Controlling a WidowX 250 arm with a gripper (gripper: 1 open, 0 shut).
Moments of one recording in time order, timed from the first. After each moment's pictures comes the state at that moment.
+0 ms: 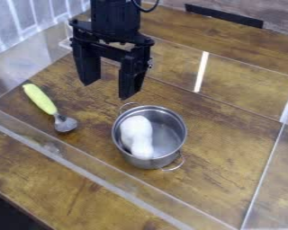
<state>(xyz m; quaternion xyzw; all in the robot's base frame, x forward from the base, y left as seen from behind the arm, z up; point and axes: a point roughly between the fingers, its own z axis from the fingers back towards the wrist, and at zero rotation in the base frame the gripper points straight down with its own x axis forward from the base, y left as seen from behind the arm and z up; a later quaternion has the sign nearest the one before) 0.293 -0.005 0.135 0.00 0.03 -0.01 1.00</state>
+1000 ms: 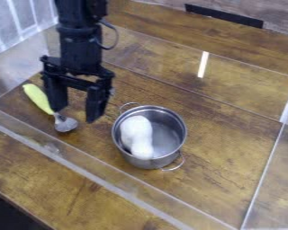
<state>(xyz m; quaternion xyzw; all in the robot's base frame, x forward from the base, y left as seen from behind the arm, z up) 0.281 0.066 0.077 0.00 0.08 0.09 0.99</state>
